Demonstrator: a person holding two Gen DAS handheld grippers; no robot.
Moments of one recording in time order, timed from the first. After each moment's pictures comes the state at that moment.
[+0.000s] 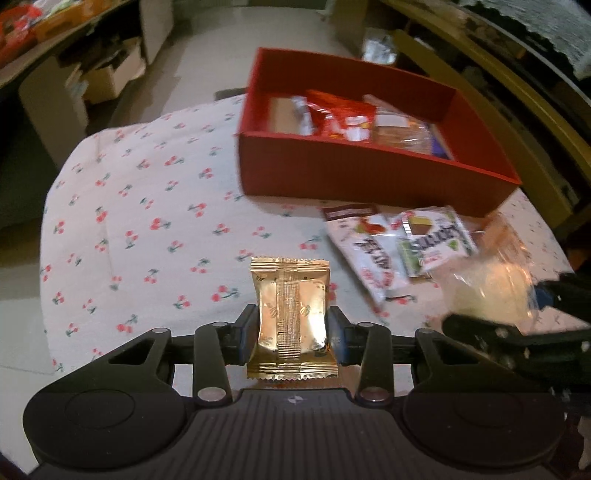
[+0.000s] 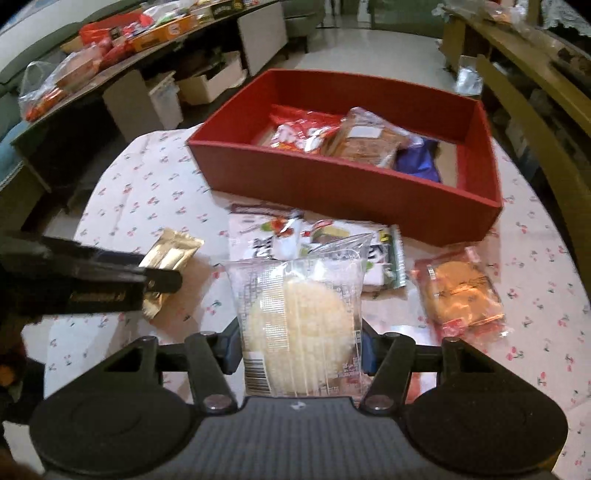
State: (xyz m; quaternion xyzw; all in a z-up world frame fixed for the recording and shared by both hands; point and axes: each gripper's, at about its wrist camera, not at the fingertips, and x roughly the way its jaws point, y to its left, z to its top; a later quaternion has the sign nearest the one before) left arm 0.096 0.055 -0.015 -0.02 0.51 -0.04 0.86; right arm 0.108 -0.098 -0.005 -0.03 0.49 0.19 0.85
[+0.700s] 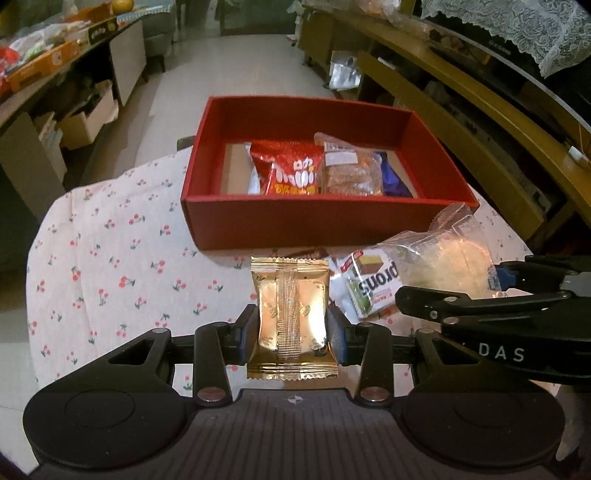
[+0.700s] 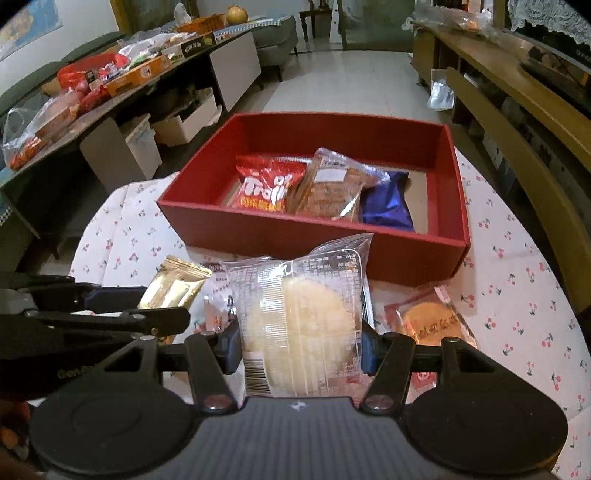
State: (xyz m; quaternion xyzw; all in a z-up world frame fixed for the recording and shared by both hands) left arm 0.106 0.022 0.008 0.00 0.47 -0.07 0.88; right arm 0.131 -0.113 0.011 0.01 0.46 0.17 0.87
